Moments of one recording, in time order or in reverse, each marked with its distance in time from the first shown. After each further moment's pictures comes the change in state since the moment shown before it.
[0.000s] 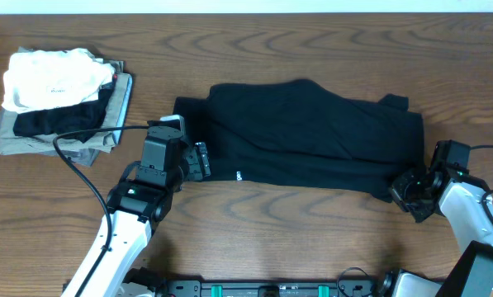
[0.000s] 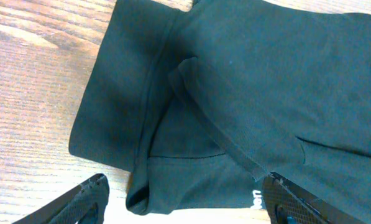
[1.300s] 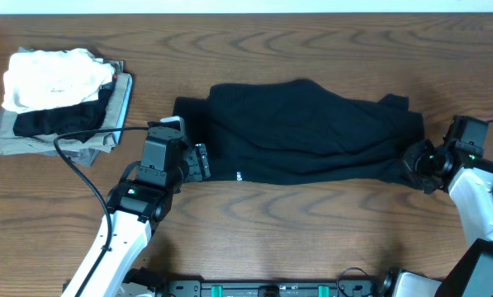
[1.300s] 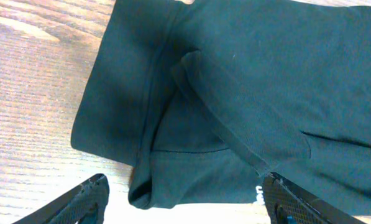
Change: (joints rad) left arm 0.000 0.000 0.000 -0.019 0.000 0.000; right arm 0.000 0.027 0.158 0.068 -0.040 0.021
